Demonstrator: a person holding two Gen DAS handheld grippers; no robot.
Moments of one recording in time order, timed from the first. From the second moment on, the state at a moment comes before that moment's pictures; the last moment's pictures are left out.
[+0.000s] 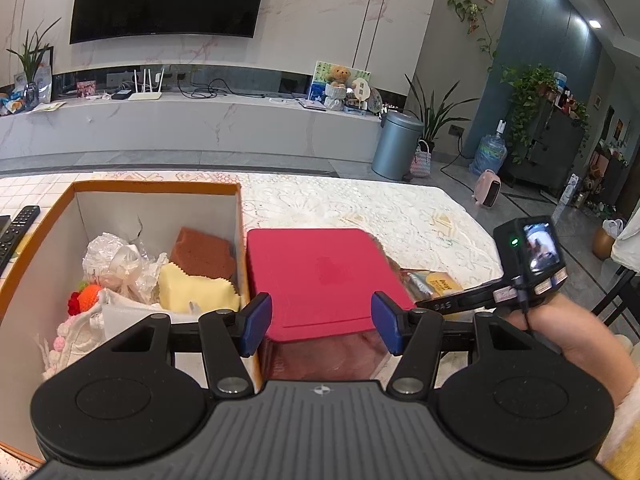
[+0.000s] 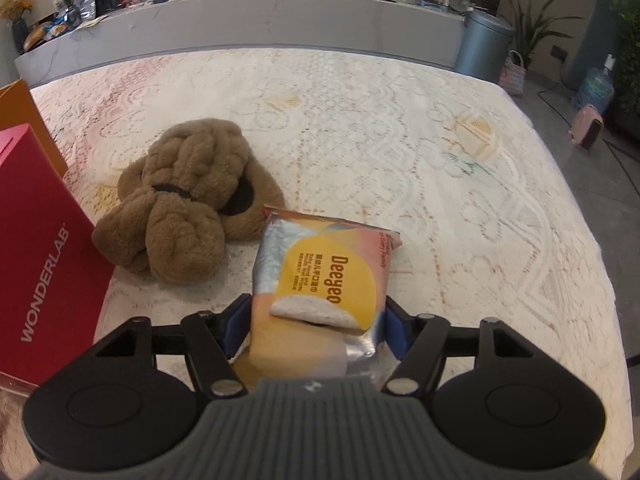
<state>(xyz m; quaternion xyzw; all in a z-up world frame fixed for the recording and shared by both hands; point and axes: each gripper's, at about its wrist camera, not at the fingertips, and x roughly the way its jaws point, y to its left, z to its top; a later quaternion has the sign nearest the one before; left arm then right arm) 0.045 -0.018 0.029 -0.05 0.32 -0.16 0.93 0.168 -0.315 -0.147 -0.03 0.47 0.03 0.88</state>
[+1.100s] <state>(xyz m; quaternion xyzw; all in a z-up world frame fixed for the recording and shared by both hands) 0.201 -0.234 -0.053 0.19 0.51 -0.17 0.82 0.143 -0.443 -0.103 0.18 0.40 0.04 0.90</state>
